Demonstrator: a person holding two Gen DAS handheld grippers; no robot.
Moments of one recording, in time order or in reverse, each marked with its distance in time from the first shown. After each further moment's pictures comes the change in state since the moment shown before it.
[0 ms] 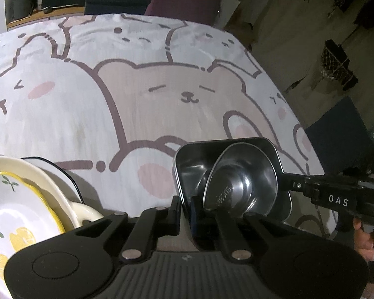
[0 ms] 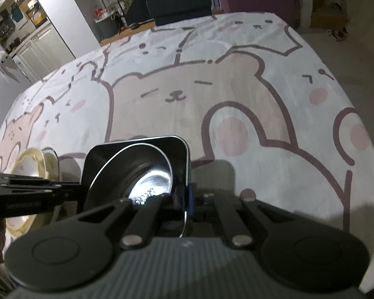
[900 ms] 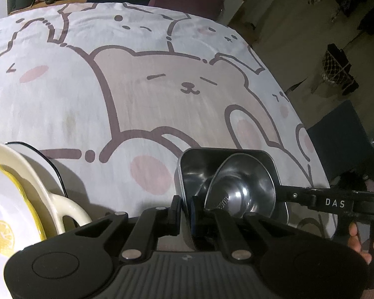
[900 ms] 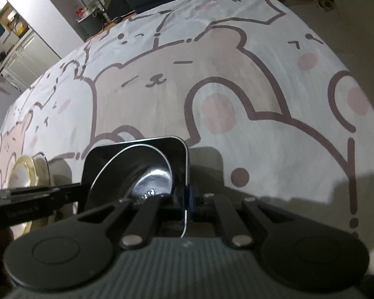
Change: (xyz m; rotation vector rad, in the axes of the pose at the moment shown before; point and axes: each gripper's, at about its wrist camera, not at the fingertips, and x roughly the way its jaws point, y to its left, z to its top) left arm 0.025 0.004 -0.008 -0.046 0.014 -0.029; right arm 0.021 -0.027 -0.007 0.131 0.085 0.011
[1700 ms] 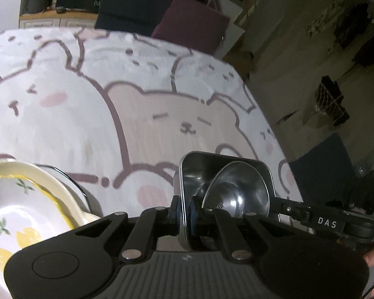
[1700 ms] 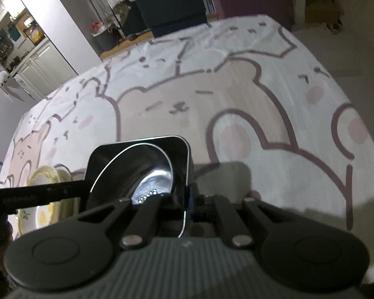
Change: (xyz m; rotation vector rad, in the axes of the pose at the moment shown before) left arm -0.064 0.008 0.015 -0.067 -0.136 -0.040; right arm -0.041 0.027 0.005 -0.065 -0.113 0.033
